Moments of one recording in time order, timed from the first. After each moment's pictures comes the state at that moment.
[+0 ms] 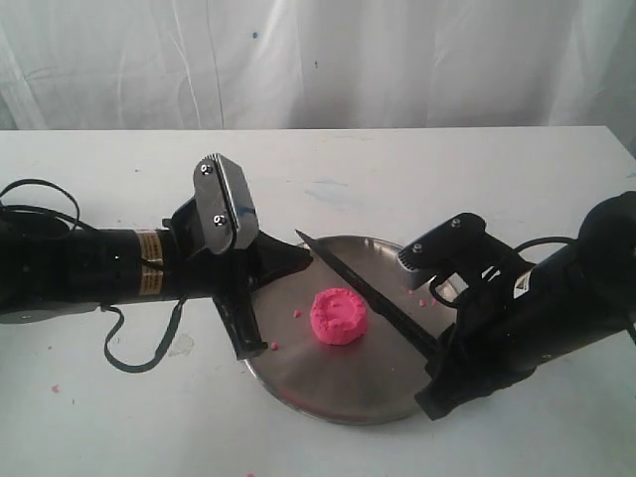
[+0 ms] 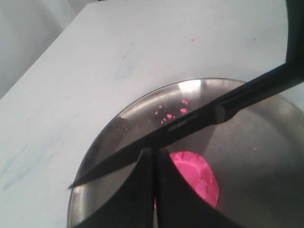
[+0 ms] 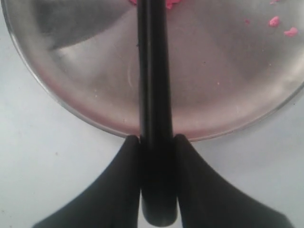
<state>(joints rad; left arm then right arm) -0.39 1.70 -0.74 0.96 -0.72 -0.22 0.47 1.43 -0.69 0.32 0.51 -0.54</state>
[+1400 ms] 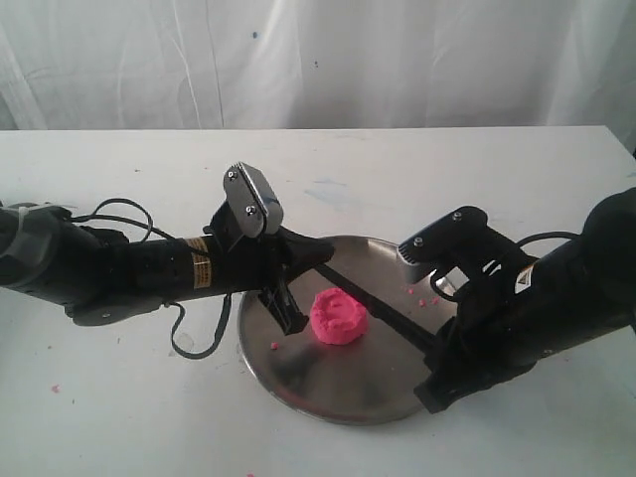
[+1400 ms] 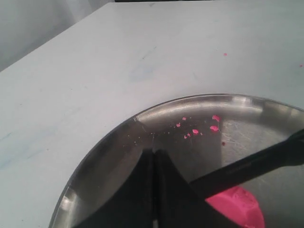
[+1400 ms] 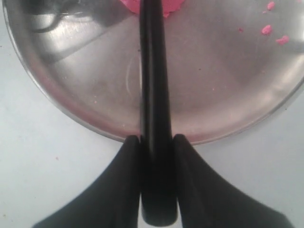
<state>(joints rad) -0.39 1.98 -0.90 0.78 -0.85 -0.22 0.47 1.41 -0.69 0.31 0.51 -0.52</state>
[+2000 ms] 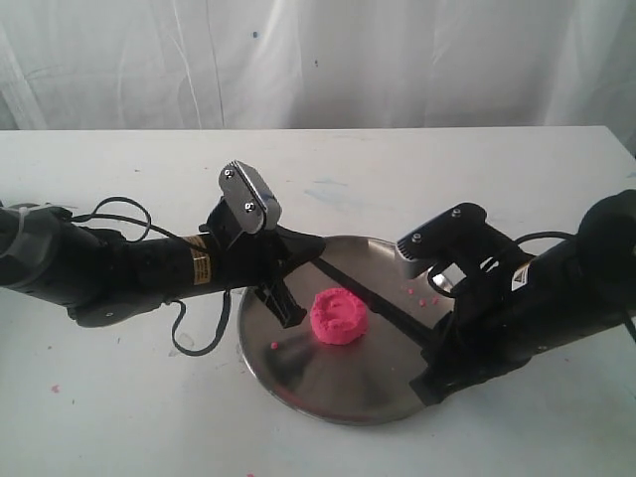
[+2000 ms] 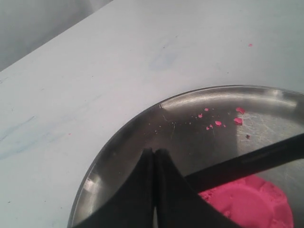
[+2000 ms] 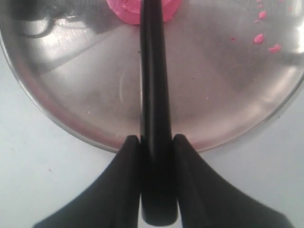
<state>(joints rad) -0.39 1.98 -0.90 0.71 -0.81 -0.19 0.47 1.43 -0.69 0.31 0.47 -0.52</state>
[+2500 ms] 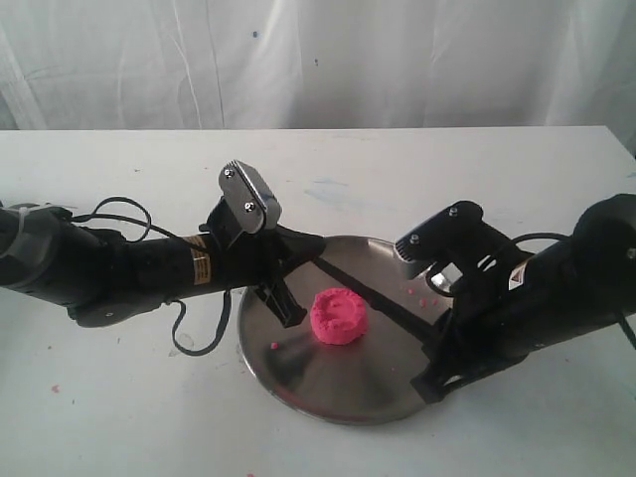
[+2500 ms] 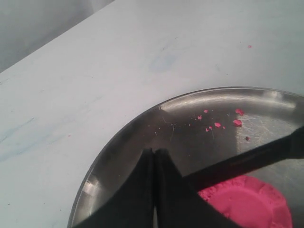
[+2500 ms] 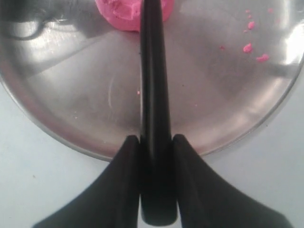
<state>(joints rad) -0.39 1.98 -0.90 0.71 -0.82 -0.19 0.47 1.44 -0.69 0.28 0.43 -0.53</state>
